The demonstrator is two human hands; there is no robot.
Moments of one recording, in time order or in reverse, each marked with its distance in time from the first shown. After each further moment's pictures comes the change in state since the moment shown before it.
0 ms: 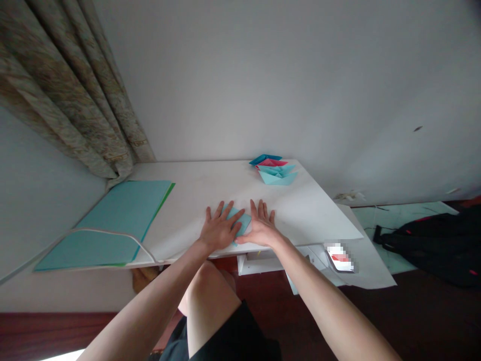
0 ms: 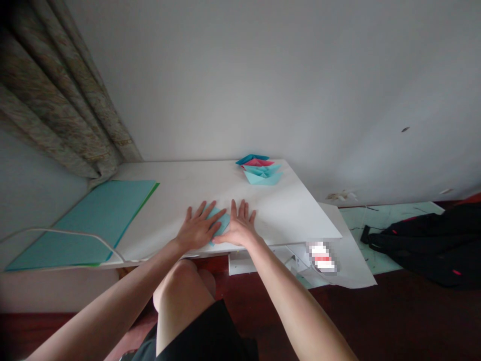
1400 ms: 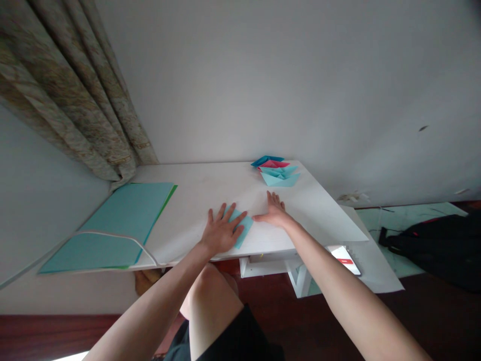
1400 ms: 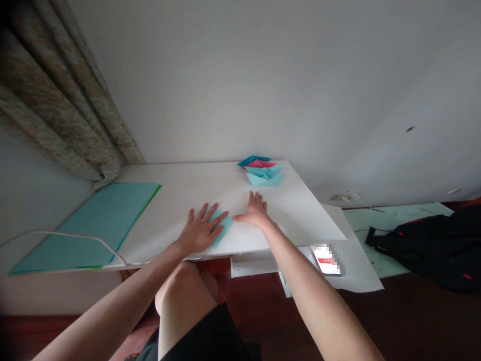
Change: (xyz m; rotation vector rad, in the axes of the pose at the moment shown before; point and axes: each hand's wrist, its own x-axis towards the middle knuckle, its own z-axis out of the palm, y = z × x) left_hand -0.001 -0.002 0.004 0.016 0.034 0.025; right_hand 0.047 0.046 -0.023 0.087 0.106 0.103
